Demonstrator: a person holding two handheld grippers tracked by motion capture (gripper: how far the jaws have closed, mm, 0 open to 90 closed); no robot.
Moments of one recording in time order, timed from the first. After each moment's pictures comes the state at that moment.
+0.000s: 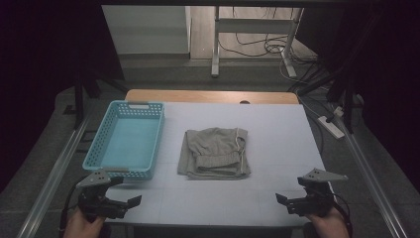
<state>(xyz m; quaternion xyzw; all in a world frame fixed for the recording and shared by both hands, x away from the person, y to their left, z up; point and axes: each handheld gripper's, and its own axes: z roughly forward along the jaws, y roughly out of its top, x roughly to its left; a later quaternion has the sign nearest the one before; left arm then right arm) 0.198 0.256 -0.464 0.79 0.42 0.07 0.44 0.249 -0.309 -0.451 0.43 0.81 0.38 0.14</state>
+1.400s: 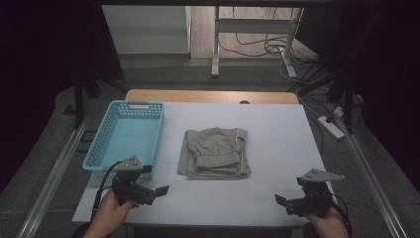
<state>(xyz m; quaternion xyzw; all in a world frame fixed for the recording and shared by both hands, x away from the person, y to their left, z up) 0.247 0.197 -0.464 0.81 0.38 0.05 0.44 0.250 -0.305 -0.452 0.42 0.82 0.36 0.15</state>
